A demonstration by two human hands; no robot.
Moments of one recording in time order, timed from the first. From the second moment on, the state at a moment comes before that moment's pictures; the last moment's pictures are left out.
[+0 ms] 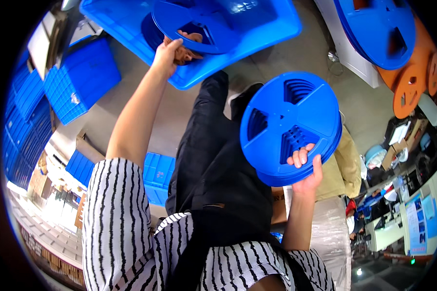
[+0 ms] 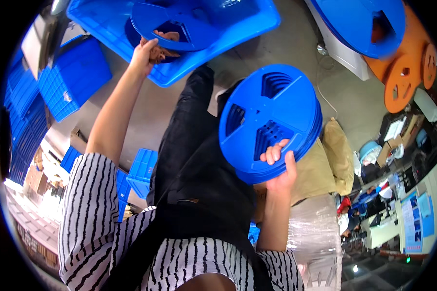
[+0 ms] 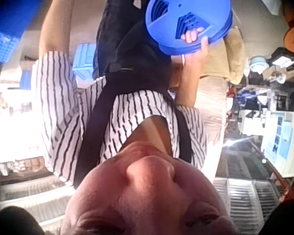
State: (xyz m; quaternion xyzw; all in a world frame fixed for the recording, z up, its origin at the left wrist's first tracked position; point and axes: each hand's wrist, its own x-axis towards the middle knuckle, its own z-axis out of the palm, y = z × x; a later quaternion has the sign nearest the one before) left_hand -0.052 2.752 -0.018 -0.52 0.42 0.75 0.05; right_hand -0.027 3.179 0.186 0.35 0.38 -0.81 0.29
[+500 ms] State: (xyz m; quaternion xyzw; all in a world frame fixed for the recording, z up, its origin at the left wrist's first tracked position) left_hand -0.029 2.703 -0.124 -0.63 0.56 0.53 -0.01; right_hand -0.030 3.159 0.186 0.26 0.15 -0.92 0.25
